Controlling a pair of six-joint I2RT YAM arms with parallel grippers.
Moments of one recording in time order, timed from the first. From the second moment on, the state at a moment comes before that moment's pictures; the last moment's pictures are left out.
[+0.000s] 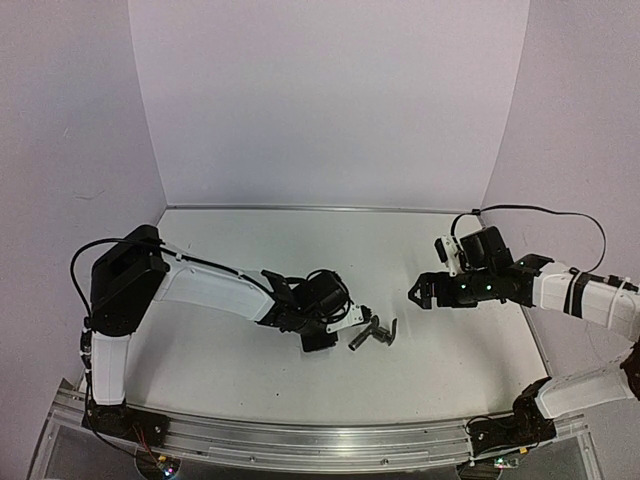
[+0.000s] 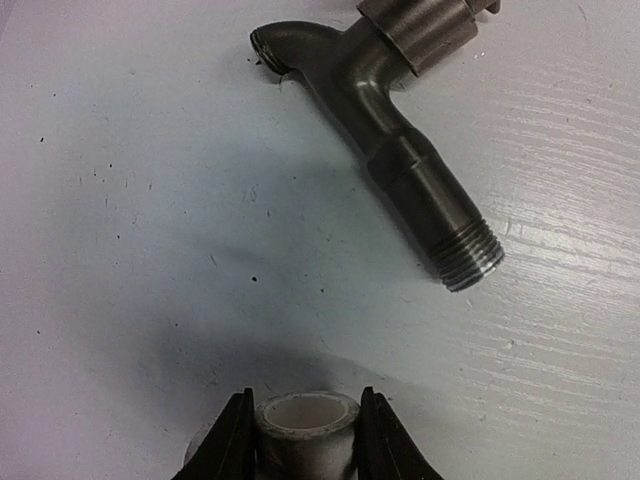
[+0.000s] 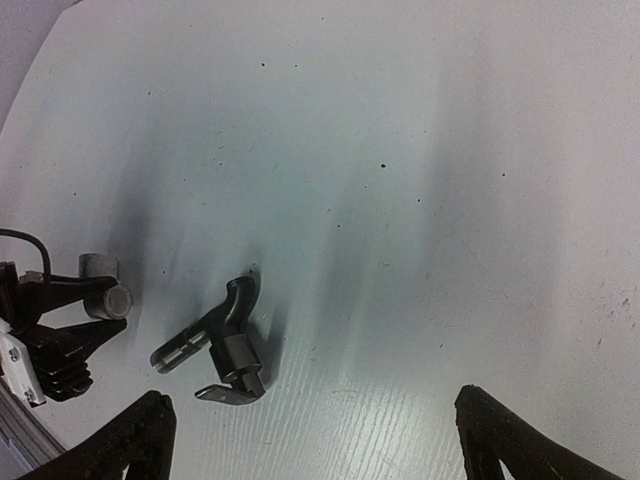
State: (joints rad) left arm -1.12 2.05 1.36 -0.33 -0.20 0.37; right arm 0.51 1.22 0.77 -0.40 -0.09 0.37
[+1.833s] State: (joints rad) left arm -0.69 2.04 0.57 1.21 0.67 -0.88; right arm 0.74 1.46 0.85 -0.44 -0.05 0.37
